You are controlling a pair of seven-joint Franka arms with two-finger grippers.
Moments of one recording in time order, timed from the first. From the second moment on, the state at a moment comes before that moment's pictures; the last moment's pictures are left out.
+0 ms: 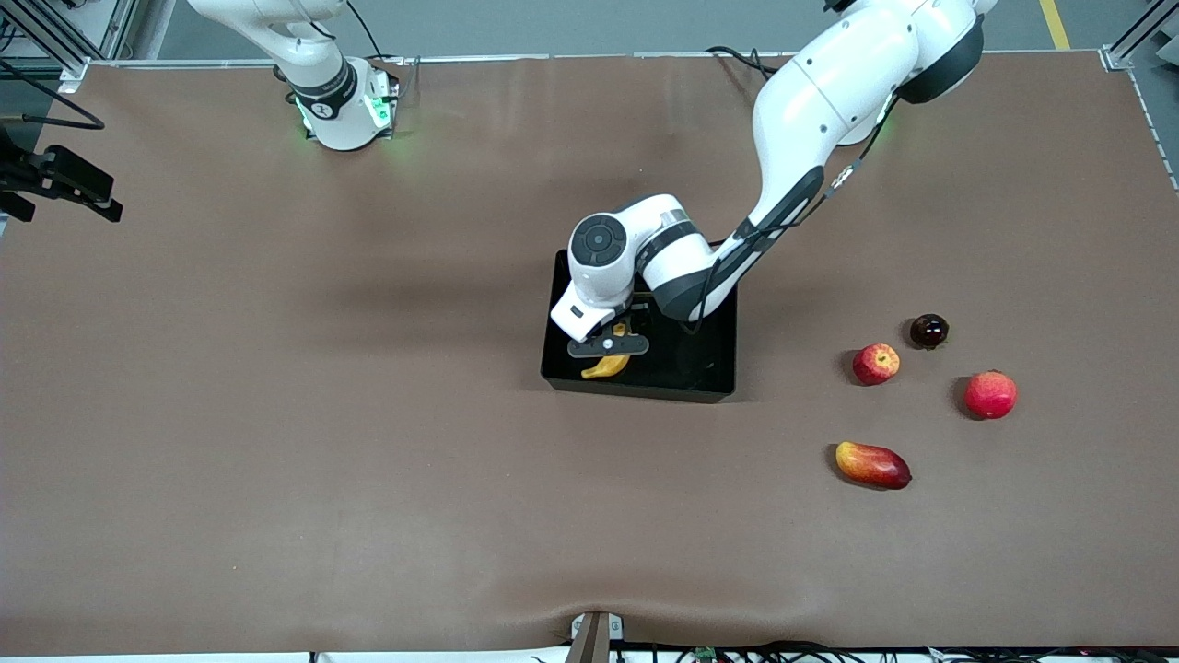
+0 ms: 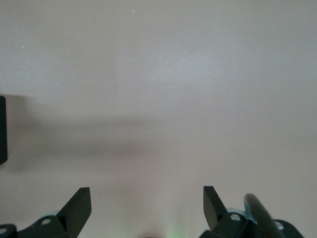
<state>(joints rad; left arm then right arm) -0.36 0.88 -0.57 -1.49 0.51 2.18 -1.09 0.00 -0.05 -0.03 -1.53 -0.03 1.46 -0.04</state>
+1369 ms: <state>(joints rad) -0.03 0.66 -0.86 -1.43 0.51 1.84 -0.90 0.11 0.08 -0.02 -1.54 0.03 1.44 -0.04</state>
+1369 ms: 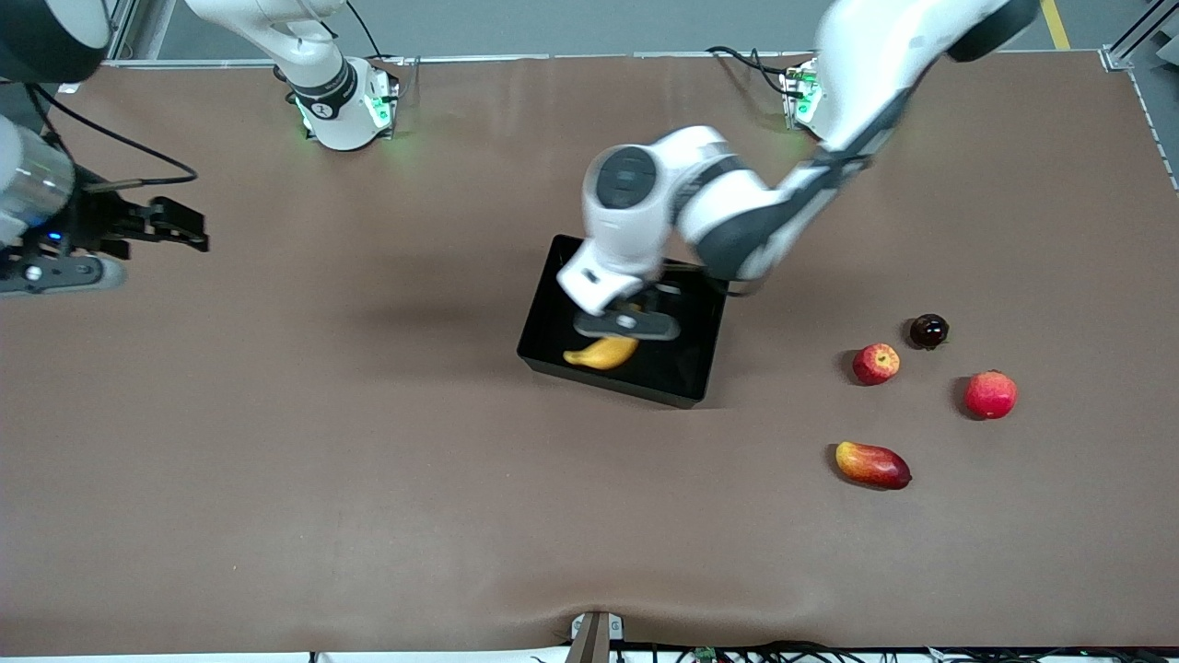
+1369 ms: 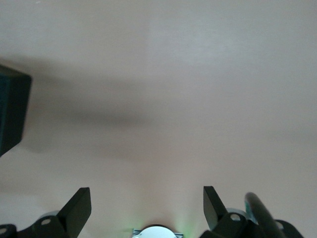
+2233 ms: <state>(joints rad) 0.60 0.68 -0.91 -1.45 0.51 1.79 -0.77 0.50 0.29 -0.01 -1.59 0.14 1.73 0.47</state>
